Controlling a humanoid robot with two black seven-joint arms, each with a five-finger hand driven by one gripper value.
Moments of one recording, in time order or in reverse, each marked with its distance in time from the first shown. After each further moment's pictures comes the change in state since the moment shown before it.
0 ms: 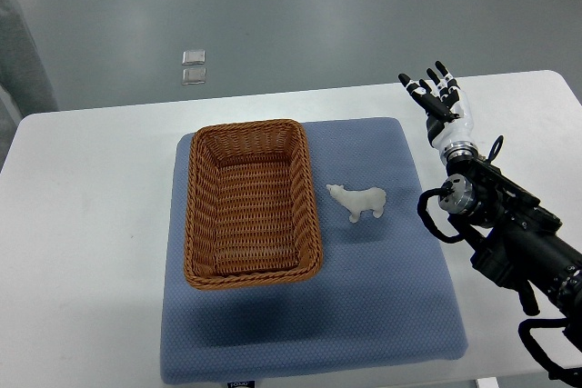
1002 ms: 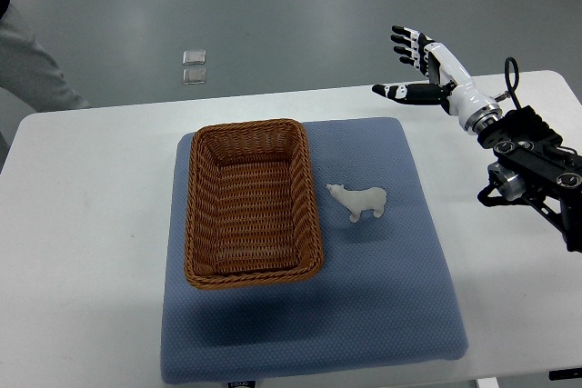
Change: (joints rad) left arm -0.003 0.000 0.001 0.000 0.000 0.000 0.000; right arm 0.137 -0.372 -0.470 0.294 -0.445 0.024 -0.034
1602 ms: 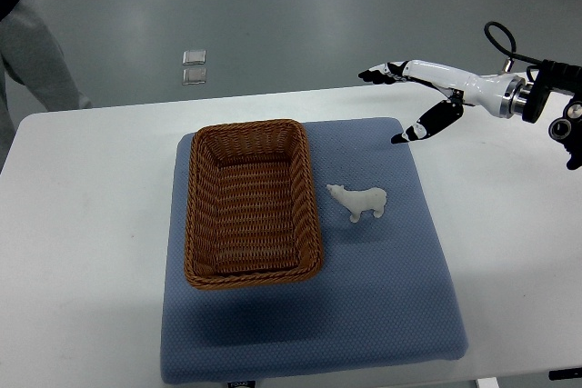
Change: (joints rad) left arm 0.000 0.000 0.000 0.000 0.000 0.000 0.000; right arm 0.170 -0.254 -0.139 0.189 -0.482 0.341 0.001
